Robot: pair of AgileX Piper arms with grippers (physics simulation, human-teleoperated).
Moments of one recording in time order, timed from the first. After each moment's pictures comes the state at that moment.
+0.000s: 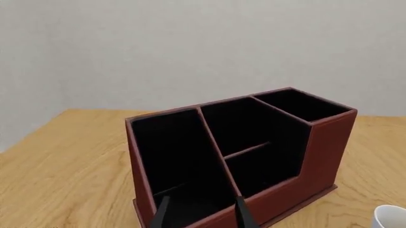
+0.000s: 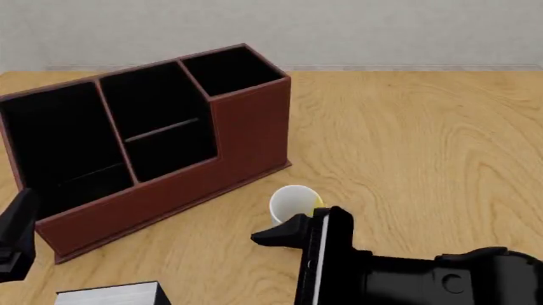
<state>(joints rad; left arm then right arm) 0.02 0.00 -0.03 0.01 -0.02 1.20 1.18 -0.49 -0.14 -0.30</state>
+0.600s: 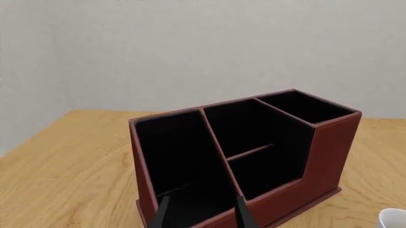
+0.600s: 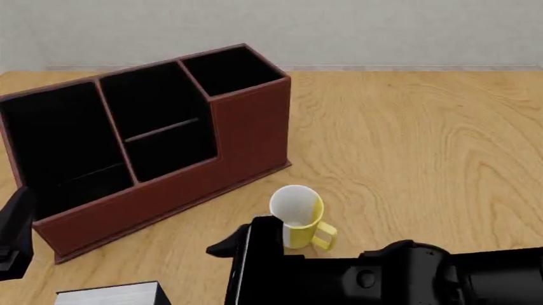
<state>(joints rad) 0.03 0.00 -0.03 0.01 -0.02 1.25 1.41 -0.65 -0.12 -0.32</state>
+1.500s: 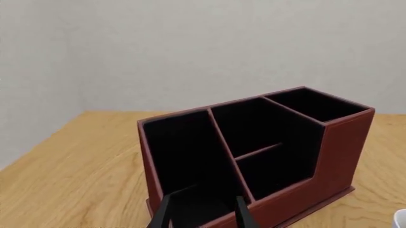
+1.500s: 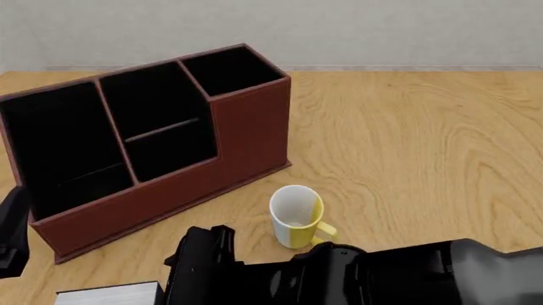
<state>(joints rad) 0.07 0.01 -0.04 0.02 0.02 1.30 1.61 -0.83 -0.11 -0.30</state>
